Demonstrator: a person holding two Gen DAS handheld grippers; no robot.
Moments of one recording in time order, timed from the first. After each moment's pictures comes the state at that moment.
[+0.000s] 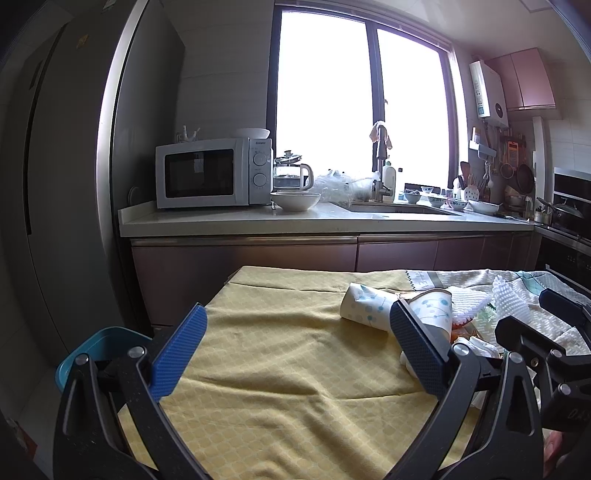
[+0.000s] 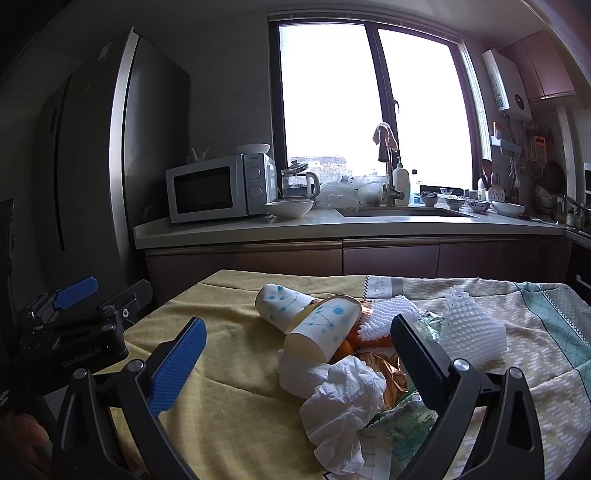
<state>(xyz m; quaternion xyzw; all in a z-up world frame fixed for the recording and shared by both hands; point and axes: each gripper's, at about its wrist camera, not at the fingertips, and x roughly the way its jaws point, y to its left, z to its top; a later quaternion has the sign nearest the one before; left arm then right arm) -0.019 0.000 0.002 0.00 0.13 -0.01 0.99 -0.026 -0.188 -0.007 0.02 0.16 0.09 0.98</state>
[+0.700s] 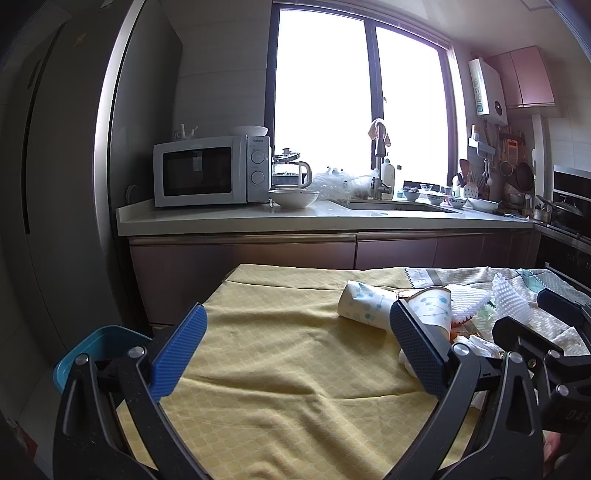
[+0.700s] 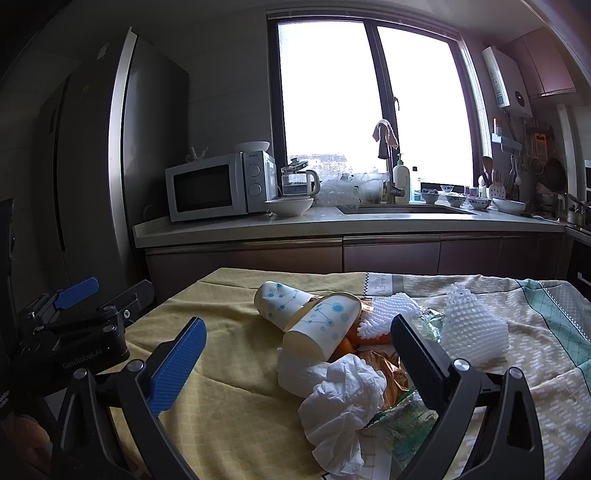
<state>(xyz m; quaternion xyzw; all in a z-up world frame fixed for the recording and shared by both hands) -0.015 -0.004 -0.002 0.00 0.14 -0.01 0.99 -0.025 -0.190 -0.010 0.02 0.16 0.09 0.98</state>
